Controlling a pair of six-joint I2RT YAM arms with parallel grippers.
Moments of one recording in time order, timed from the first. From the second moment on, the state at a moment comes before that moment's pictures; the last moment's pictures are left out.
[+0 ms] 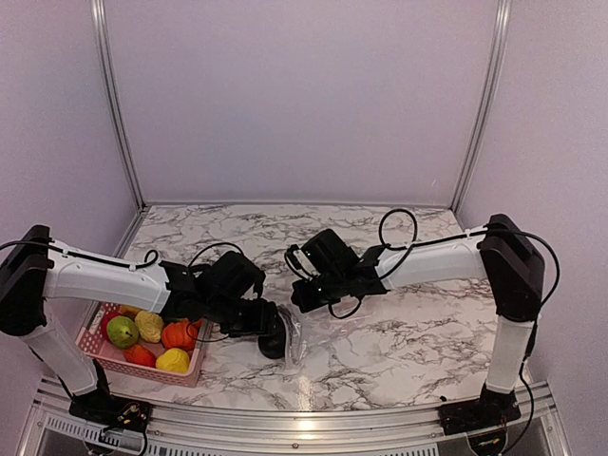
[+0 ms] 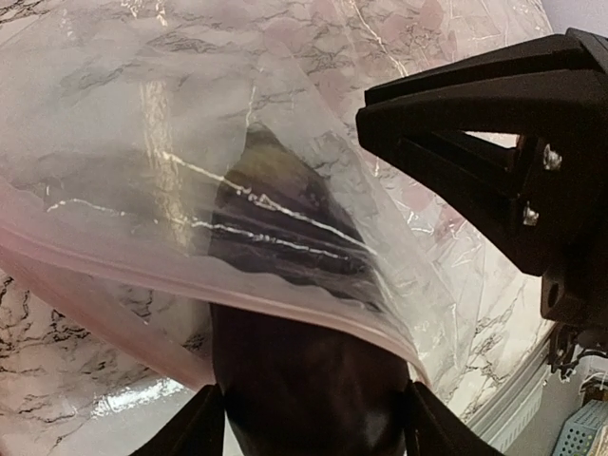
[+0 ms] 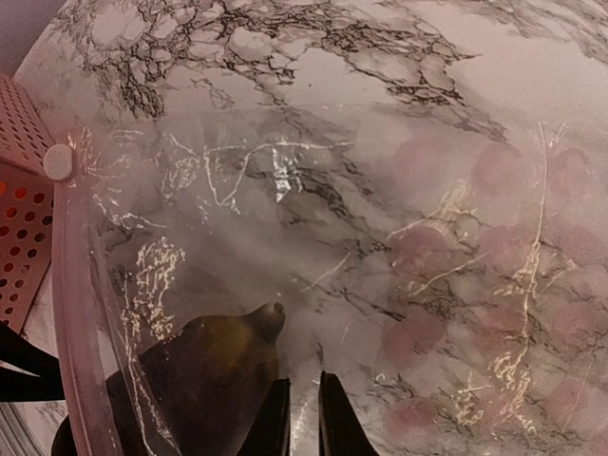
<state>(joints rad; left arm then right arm) -1.01 1.60 0.91 -0.24 0.04 -0.87 0.93 1.92 1.25 -0.20 -0.02 0.40</state>
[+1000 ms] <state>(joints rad) -1.01 1.67 0.97 -0.25 0.05 -0.84 0.85 2.00 1.19 -0.10 -0.08 0.44</state>
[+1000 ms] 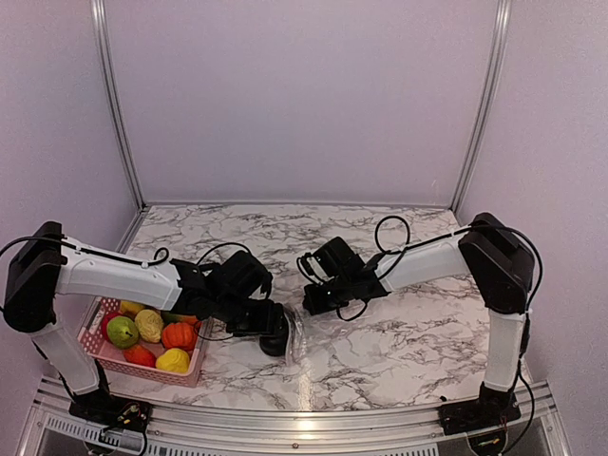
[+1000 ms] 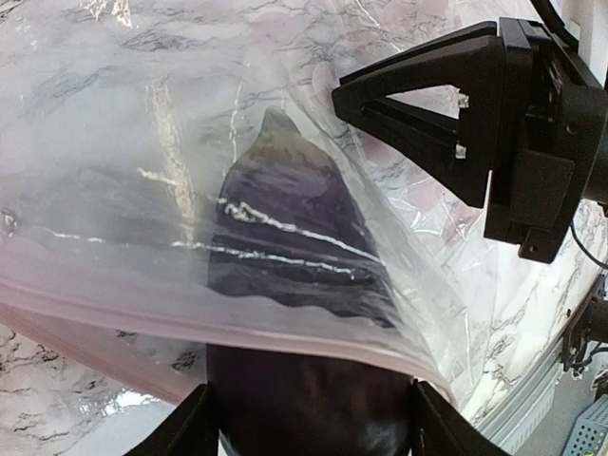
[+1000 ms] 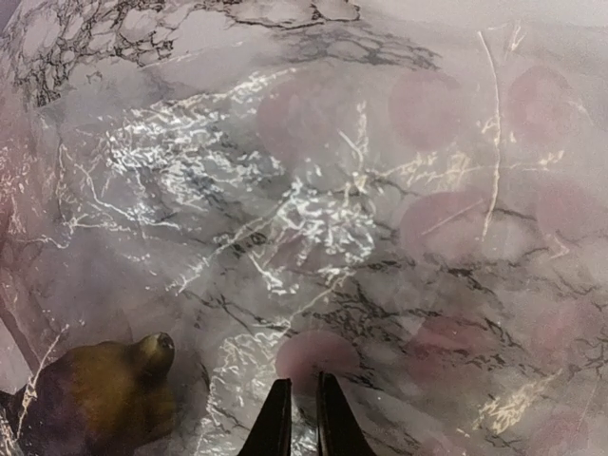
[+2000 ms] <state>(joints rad) -1.01 1.37 0.99 -0.71 -0.06 -0.86 0.82 2.00 1.16 -0.04 -0.08 0.44</state>
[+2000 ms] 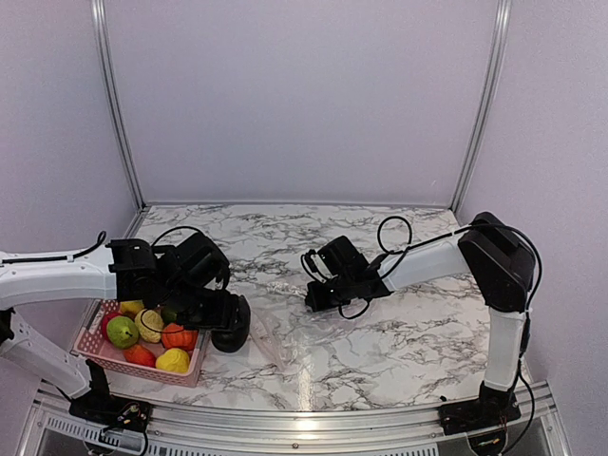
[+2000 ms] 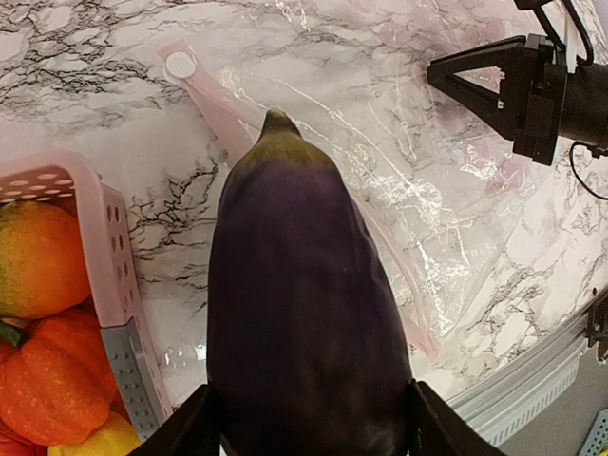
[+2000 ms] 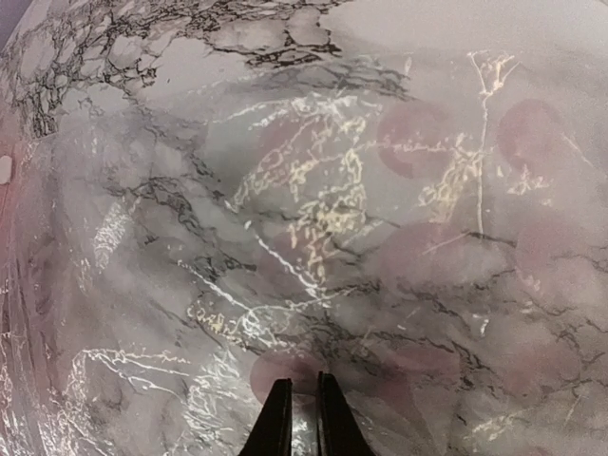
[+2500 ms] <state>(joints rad) -1.01 1.08 0.98 -0.94 -0.27 -1.07 0.82 2.00 1.16 -0.04 -0.09 0.44</state>
